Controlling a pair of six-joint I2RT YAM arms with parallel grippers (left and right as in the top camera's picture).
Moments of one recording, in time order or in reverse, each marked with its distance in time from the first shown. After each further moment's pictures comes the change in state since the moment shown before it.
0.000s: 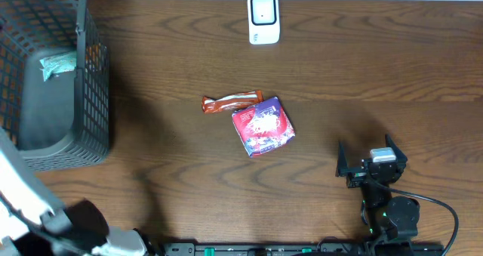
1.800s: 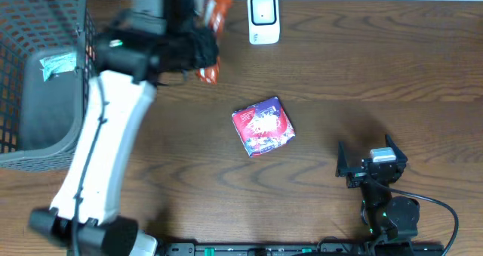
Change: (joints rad) left arm -0.897 -0.023 -0.116 -0.187 0.204 0.074; right arm 0.000 0.000 0.000 0.000 0.000 0.000
